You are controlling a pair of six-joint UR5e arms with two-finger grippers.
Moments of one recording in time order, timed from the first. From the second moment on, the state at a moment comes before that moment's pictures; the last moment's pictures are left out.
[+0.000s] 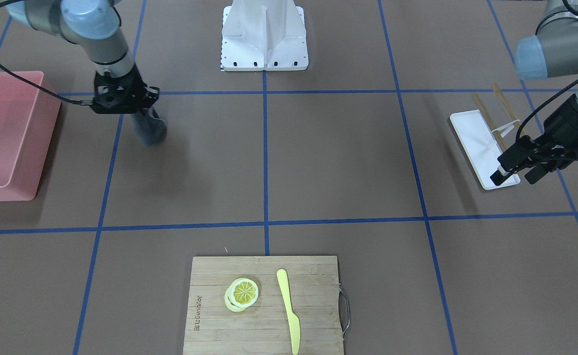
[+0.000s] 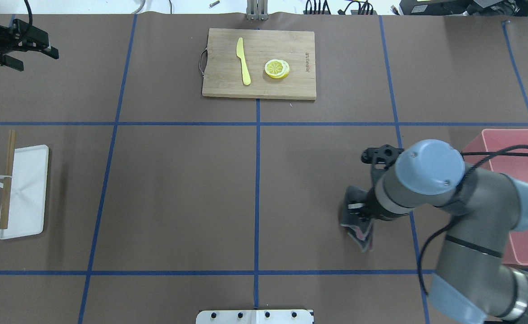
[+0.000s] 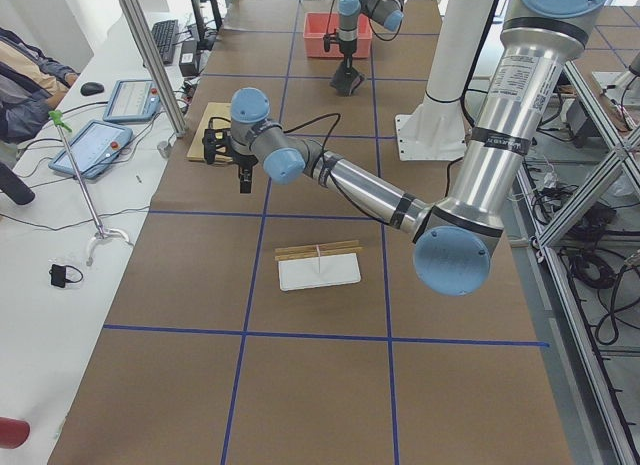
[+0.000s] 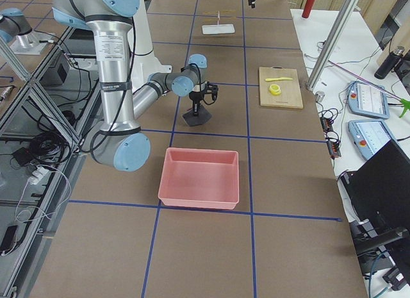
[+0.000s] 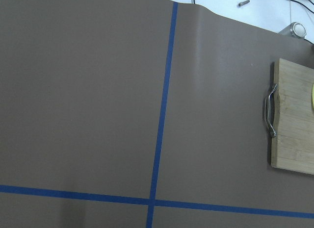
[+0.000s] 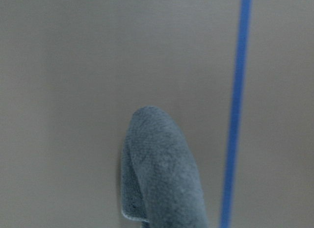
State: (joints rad) left arm -1.20 -1.86 -1.73 -1.97 -2.32 -0.99; right arm 0.55 -1.54 2.10 -1.55 1.95 1.07
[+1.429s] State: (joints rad) left arm -1.28 -1.77 -1.72 -1.91 -2.31 -0.72; right arm 1.37 -1.87 1.94 -1.55 2.30 0.16
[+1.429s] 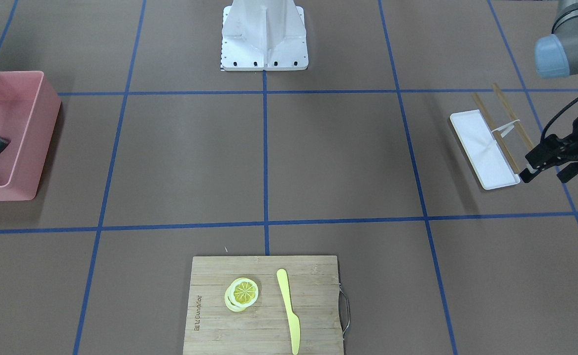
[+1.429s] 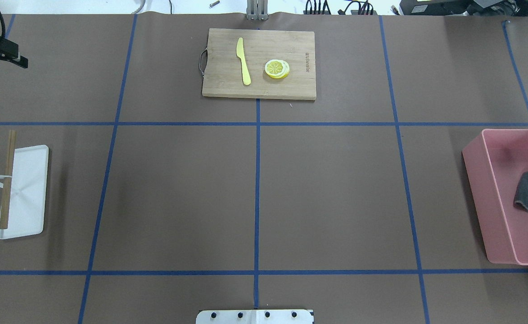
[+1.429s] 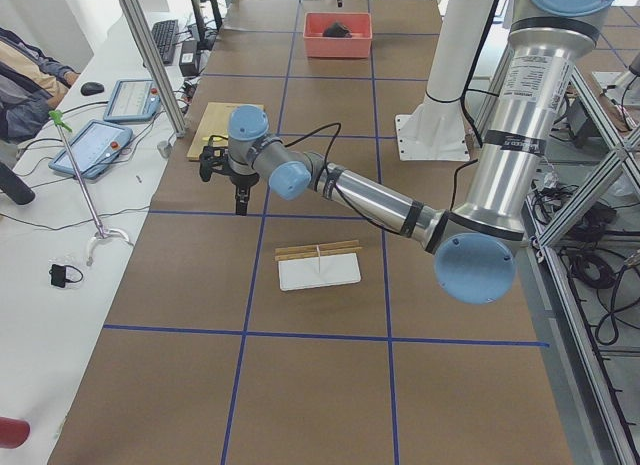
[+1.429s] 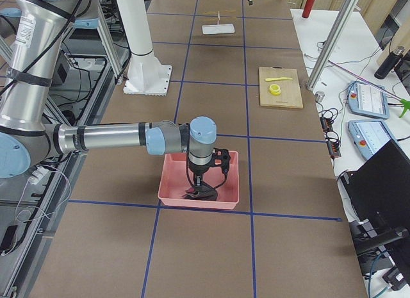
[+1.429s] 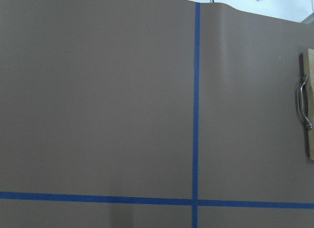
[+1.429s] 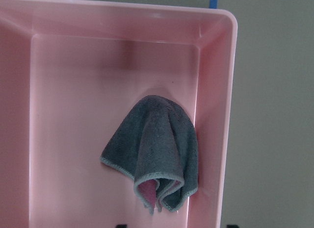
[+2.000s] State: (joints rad) left arm -1.44 -1.51 -1.69 -1.88 -2.35 -0.18; right arm 1.38 -1.87 1.92 -1.55 2.31 0.15
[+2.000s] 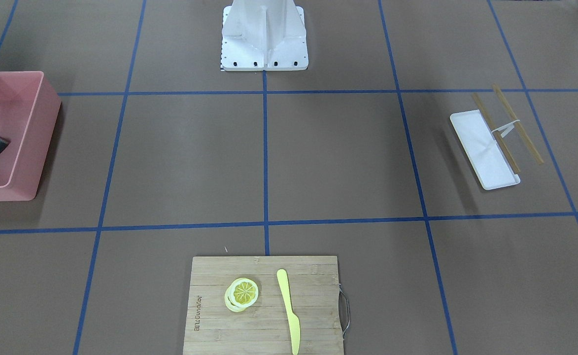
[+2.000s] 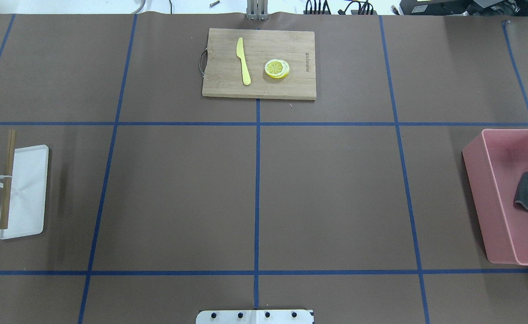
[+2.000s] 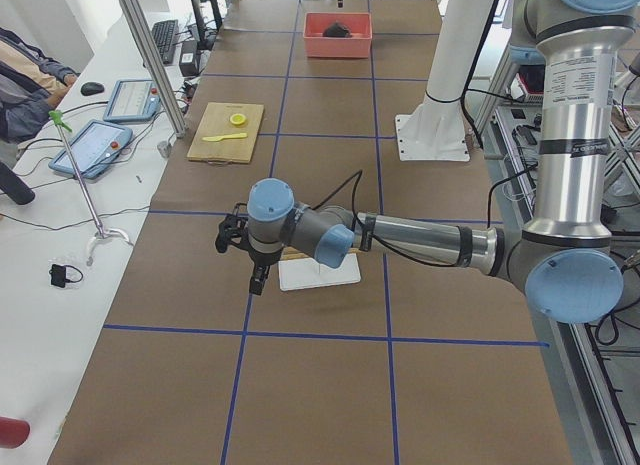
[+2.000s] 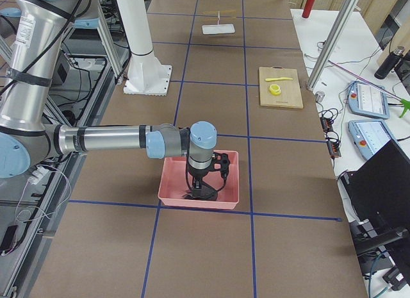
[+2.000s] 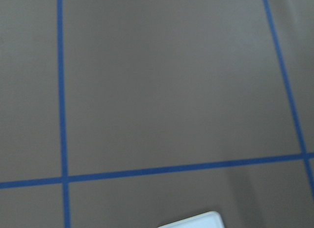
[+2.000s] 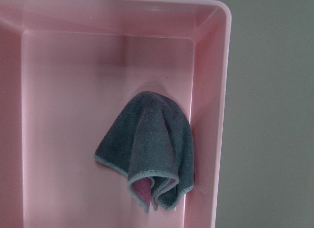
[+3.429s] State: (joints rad) left arm -1.47 -1.45 -1.71 -1.73 -2.37 -0.07; right arm 1.45 -1.87 1.90 -1.42 2.42 0.15
